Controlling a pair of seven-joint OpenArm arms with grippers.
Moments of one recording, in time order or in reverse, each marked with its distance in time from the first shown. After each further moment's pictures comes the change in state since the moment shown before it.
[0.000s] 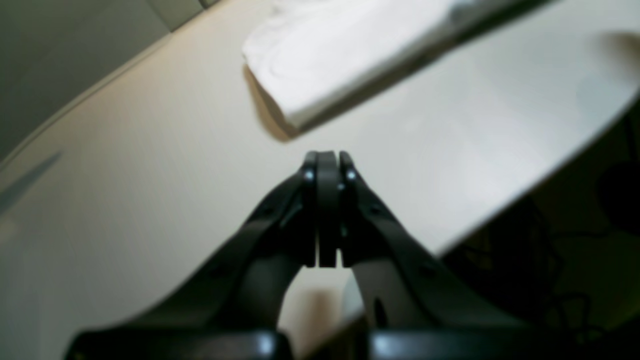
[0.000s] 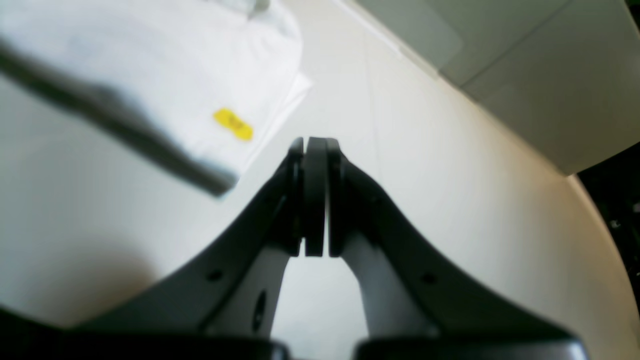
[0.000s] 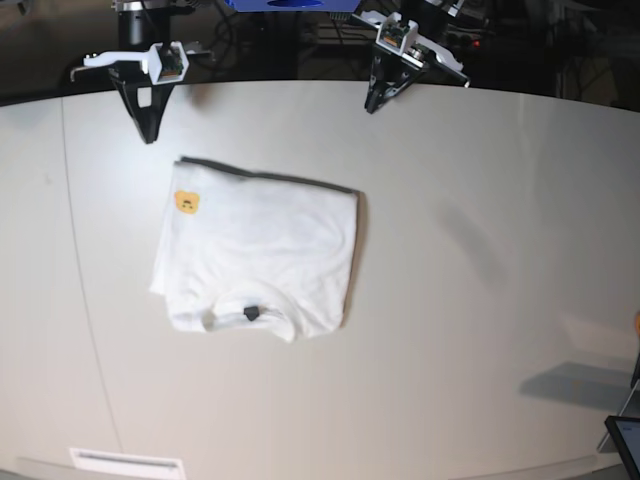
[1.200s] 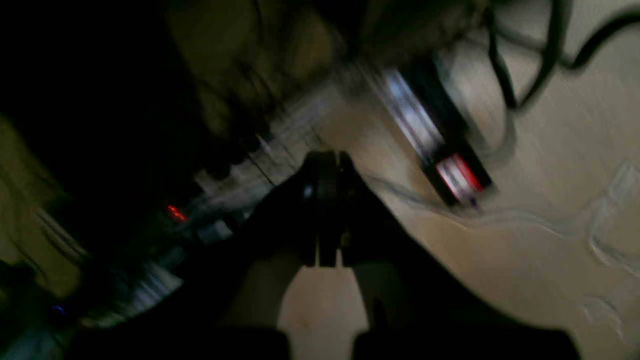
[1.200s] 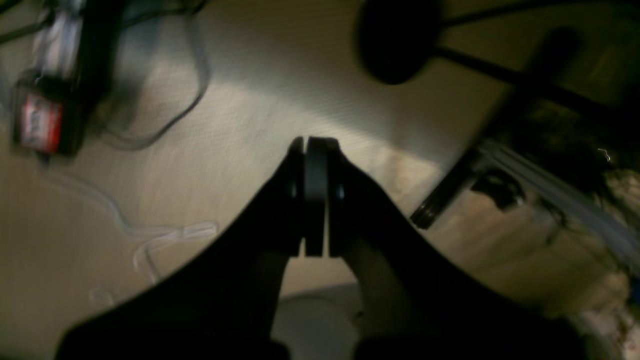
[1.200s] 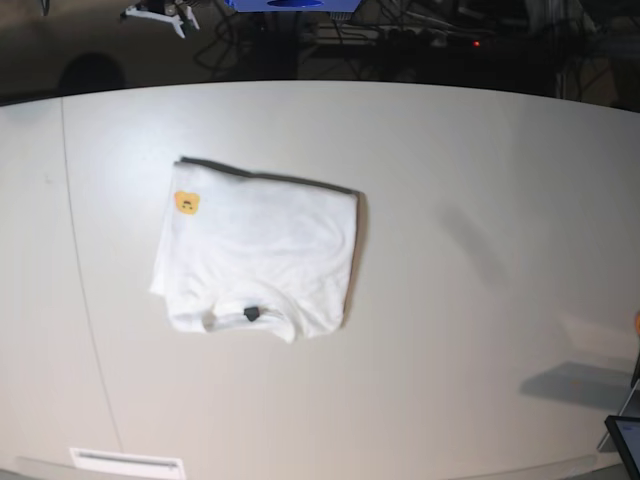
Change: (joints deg) left arm -27.9 13.6 -0.8 -83.1 6.3 4.6 11.1; right arm 32.0 -7.9 -9.6 -85.4 20.3 16.8 -9.9
